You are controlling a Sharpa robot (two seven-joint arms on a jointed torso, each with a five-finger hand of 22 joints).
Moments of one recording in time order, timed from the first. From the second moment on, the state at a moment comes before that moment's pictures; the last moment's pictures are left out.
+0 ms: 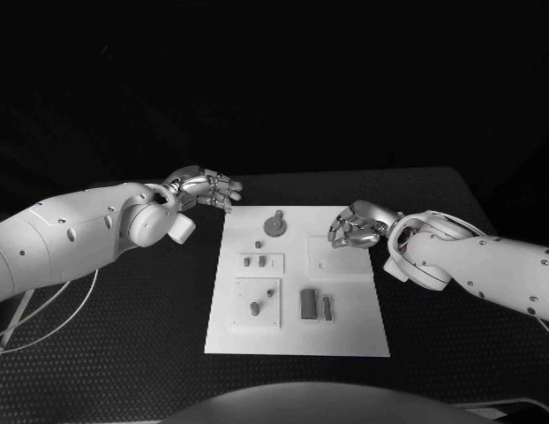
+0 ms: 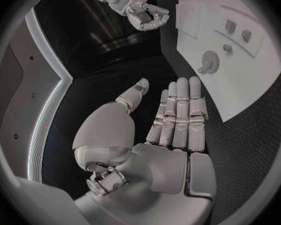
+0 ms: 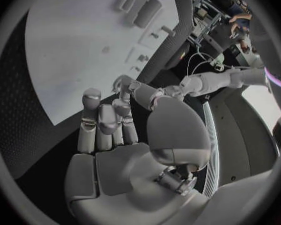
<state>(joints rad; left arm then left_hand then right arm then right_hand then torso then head) 1.20 -0.71 -0.13 1.10 -0.27 -0.02 0.17 1.00 -0.07 0.47 -0.24 0.05 0.84 0.19 0.29 0.48 1.16 0.12 0.09 0.29 1.01 0.03 0.68 0.57 0.03 1.04 -0.06 0.21 1.10 1.13 -0.74 -0.15 1.34 -1.05 -0.29 -0.04 1.11 -0.15 0.75 -0.29 0.06 1.05 0.08 0.35 0.61 1.10 -0.02 1.23 0.97 1.17 -0.13 1.51 0.82 0.25 1.15 -0.03 0.93 1.31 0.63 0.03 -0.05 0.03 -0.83</state>
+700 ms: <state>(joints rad) 1.20 -0.63 -0.12 0.89 -0.18 -0.05 0.29 0.99 -0.04 0.50 -0.26 0.05 0.79 0.15 0.28 0.47 1.00 0.14 0.07 0.19 0.76 0.14 0.40 0.48 0.03 0.79 0.05 0.06 0.93 1.11 -0.49 -0.03 0.75 -0.48 -0.17 0.26 1.06 -0.06 0.70 -0.29 0.06 0.81 0.17 0.26 0.58 0.93 0.12 0.50 0.38 0.88 0.09 0.70 0.48 0.19 0.65 0.17 0.44 1.08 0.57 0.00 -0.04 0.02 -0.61</state>
